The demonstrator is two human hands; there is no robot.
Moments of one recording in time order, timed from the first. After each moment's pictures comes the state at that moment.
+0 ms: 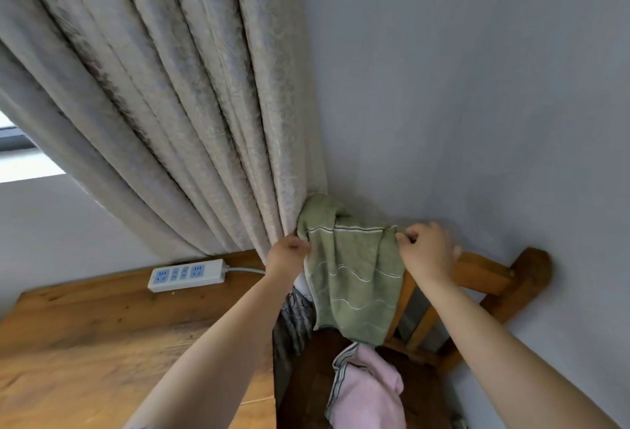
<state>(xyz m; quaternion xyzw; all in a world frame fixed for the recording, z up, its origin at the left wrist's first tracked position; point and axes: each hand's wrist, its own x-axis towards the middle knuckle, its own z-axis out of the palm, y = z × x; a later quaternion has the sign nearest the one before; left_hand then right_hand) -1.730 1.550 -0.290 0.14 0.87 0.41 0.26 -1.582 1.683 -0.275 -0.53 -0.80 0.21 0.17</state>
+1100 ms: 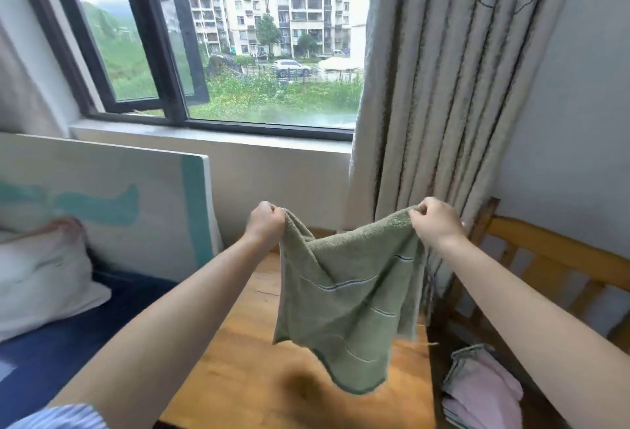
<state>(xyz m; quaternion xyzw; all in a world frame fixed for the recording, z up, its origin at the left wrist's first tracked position) -1.680 1.062 -0.142 0.05 0.88 0.47 -0.01 -1.581 1.292 -0.135 -0.29 -0.90 0.26 0.18</state>
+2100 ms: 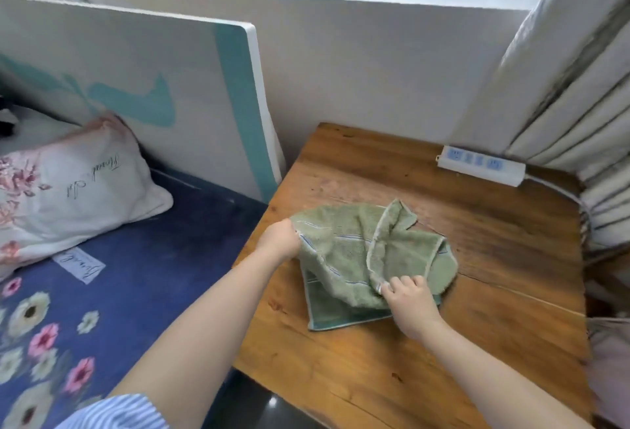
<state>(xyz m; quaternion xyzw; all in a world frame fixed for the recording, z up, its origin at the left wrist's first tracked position) -1.839 0.953 -0.342 -0.04 0.96 0.14 0.26 -1.713 1.147 -0.428 0.07 -1.00 -0.02 -0.04</state>
